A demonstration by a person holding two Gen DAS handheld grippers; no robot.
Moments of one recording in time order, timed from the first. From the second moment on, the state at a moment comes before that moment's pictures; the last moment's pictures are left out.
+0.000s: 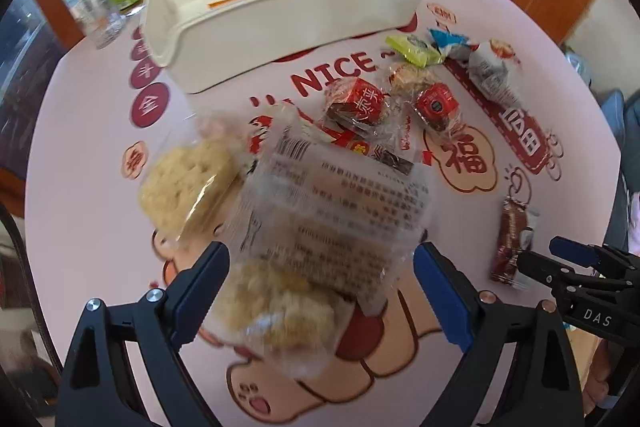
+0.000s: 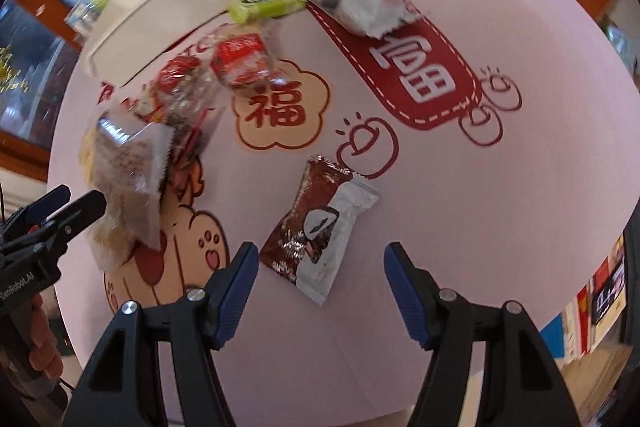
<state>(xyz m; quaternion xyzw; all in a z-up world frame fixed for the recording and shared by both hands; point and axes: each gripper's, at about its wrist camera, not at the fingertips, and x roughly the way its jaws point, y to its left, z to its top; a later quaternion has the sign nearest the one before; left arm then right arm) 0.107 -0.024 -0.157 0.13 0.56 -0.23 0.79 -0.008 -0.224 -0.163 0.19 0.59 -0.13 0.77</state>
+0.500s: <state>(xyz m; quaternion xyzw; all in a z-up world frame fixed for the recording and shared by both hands) 0.123 -0.051 -0.186 0.16 0.55 -0.24 0.78 0.011 -0.211 -0.191 0.17 0.61 -0.19 0.75</state>
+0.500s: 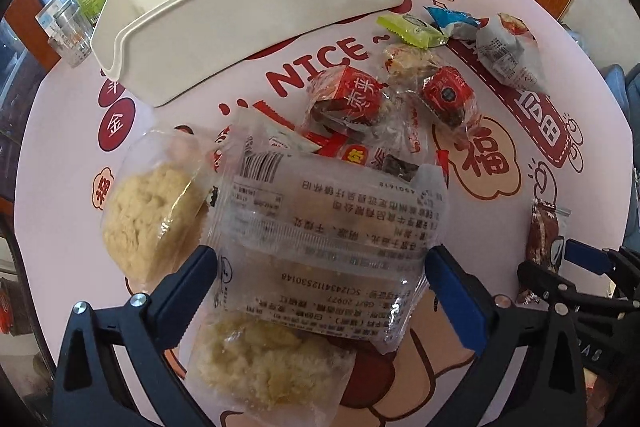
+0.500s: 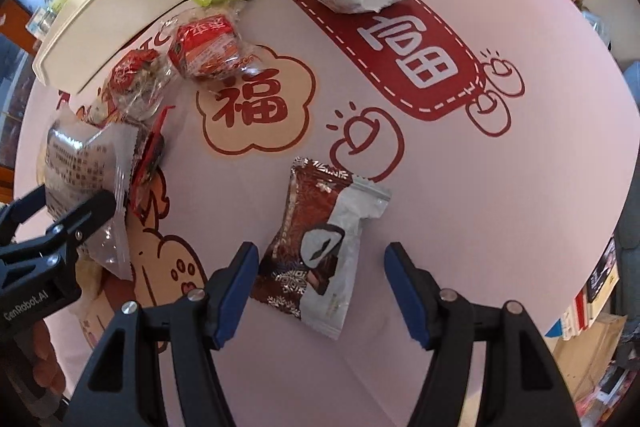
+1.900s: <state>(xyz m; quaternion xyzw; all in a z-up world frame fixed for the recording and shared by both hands) 0.120 -0.074 -0.200 0.15 0.58 -0.18 0.78 -0.010 -0.191 -0.181 0.12 0.61 -0.11 0.78</state>
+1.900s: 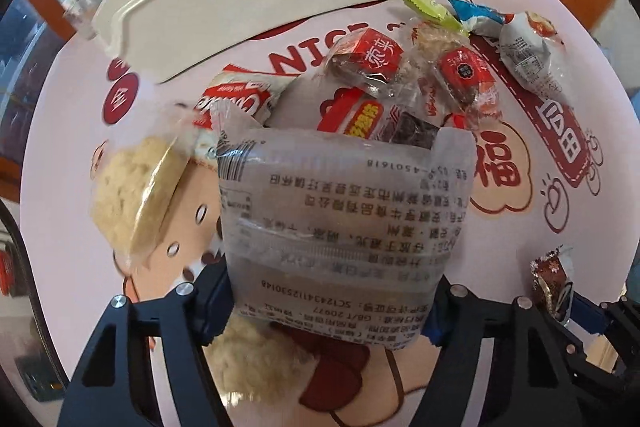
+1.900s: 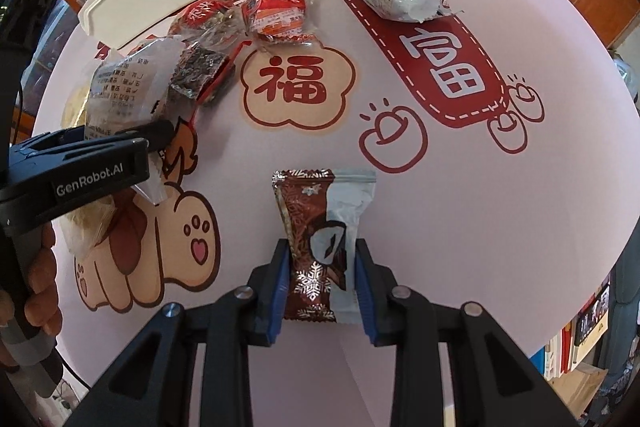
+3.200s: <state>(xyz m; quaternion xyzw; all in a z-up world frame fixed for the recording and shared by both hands) 0.071 -0.058 0.101 0.07 0.41 -0.09 0.91 0.039 -0.236 0.125 0.02 0.36 0.08 0.93</state>
